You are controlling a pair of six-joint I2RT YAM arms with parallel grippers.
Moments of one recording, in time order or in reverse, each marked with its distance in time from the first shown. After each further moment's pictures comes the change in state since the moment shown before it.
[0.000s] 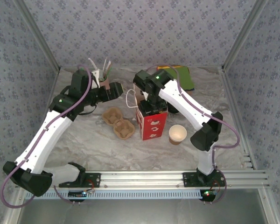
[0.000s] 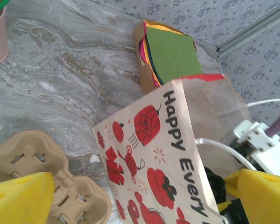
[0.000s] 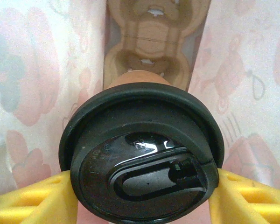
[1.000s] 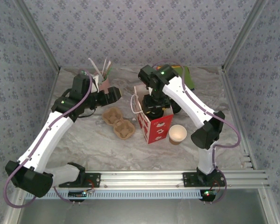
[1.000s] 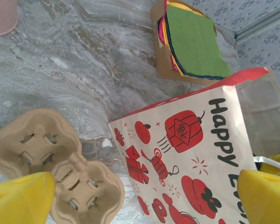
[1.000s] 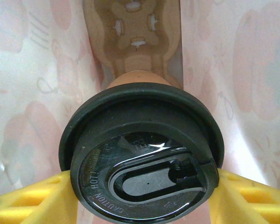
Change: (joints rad) left arm 0.045 -0.010 -0.116 0.021 0.062 -0.002; right arm -0.064 0.035 0.066 -0.011 0.000 0.077
